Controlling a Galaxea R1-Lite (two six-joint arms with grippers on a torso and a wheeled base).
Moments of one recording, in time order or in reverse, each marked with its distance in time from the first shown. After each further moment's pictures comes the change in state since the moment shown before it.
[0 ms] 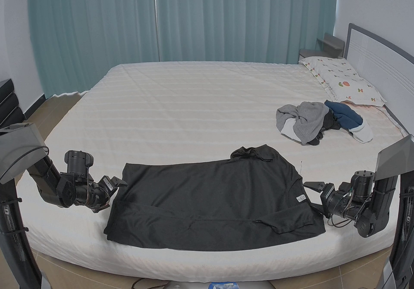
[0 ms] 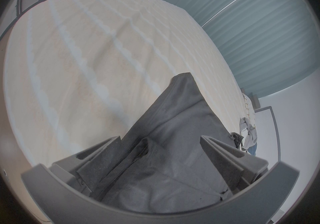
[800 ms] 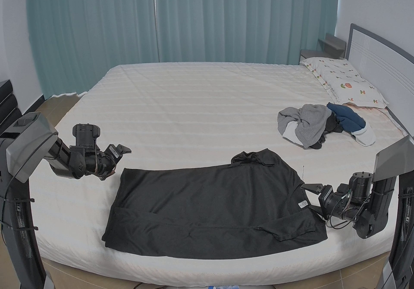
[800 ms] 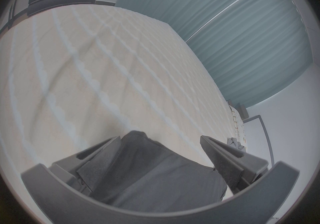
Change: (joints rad) left arm 0.001 0.135 -0.433 0.116 0.000 -0.002; right arm 0.016 0.010 0.004 0.000 -0.005 -0.005
